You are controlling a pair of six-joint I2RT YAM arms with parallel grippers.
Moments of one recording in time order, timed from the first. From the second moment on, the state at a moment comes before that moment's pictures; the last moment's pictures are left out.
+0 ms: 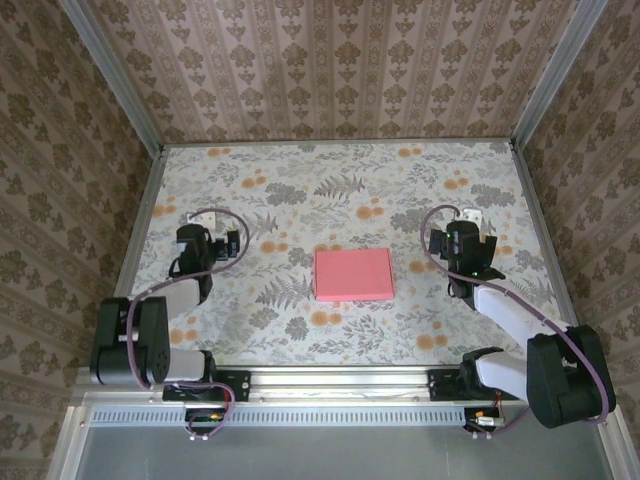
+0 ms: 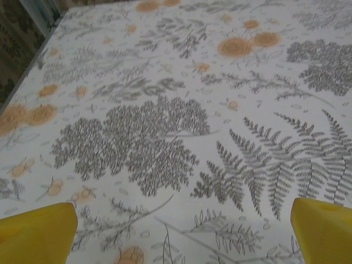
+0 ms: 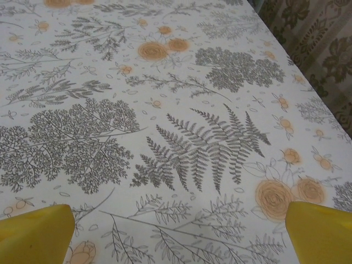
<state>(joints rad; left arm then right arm) -0.06 1.42 0.42 0.54 -0.05 0.08 0.16 1.20 0.44 0.19 0.49 0.12</state>
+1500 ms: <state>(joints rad) 0.00 1.55 0.40 0.80 0.08 0.10 0.08 1.49 0.33 0.87 0.26 0.01</state>
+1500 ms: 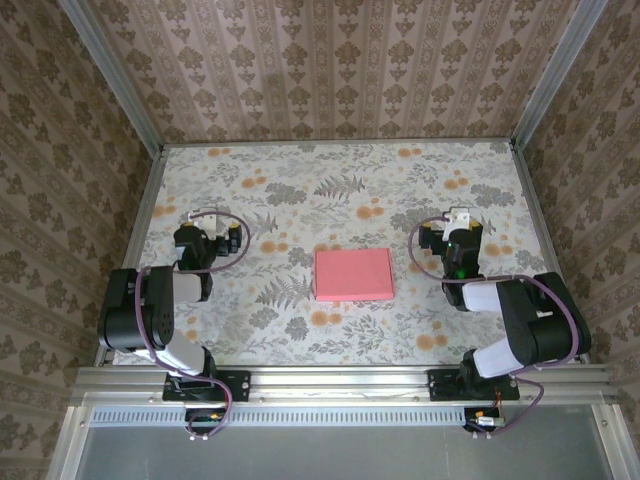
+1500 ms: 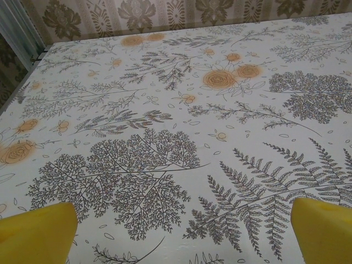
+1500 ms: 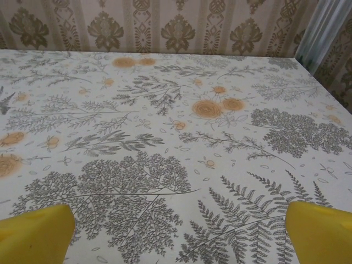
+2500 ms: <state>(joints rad) 0.00 1.55 0.40 0.80 0.08 0.10 0.01 1.52 0.36 0.82 0.04 0.03</state>
